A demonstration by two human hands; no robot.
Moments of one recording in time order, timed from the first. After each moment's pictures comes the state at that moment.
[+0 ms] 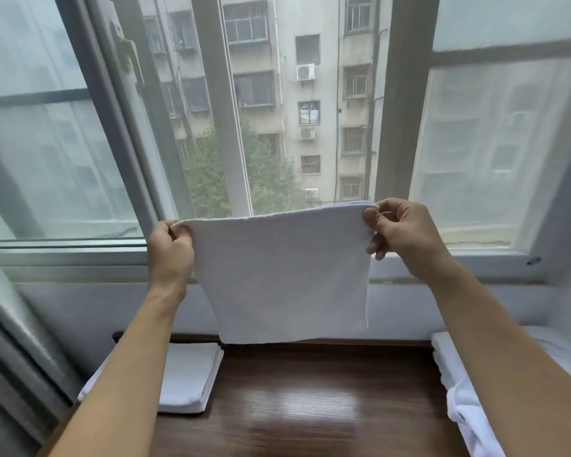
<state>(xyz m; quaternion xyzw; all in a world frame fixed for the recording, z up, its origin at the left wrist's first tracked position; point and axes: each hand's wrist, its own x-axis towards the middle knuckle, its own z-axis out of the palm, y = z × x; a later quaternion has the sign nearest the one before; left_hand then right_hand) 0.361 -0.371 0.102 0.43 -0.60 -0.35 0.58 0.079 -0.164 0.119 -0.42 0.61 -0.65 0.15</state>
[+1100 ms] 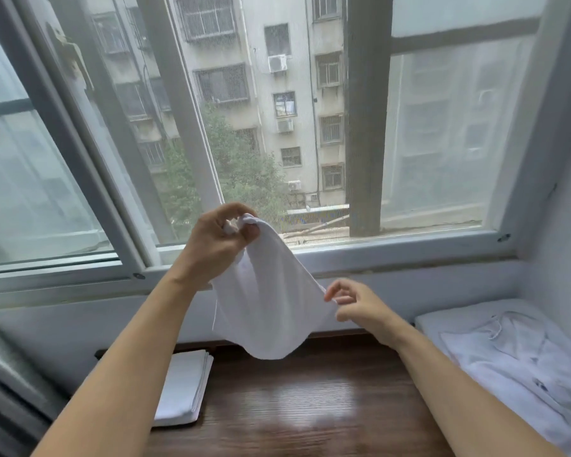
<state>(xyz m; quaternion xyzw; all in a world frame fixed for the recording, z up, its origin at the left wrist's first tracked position) 0.297 -0.322 0.134 0.19 -0.83 -0.35 0.39 0.088 -0.154 -0.013 -0.41 0.69 -0.50 0.32</state>
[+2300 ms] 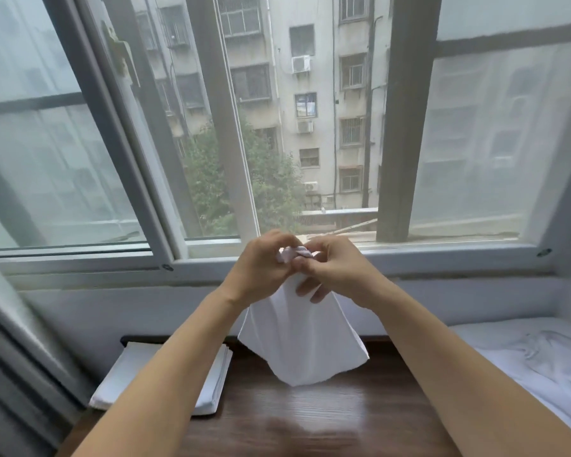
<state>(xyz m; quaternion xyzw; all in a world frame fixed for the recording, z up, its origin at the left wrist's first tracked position) 0.298 -0.328 0.096 0.13 -0.91 -0.21 0.34 0.168 -0.203 0.102 -0.49 0.62 -0.52 0.32</state>
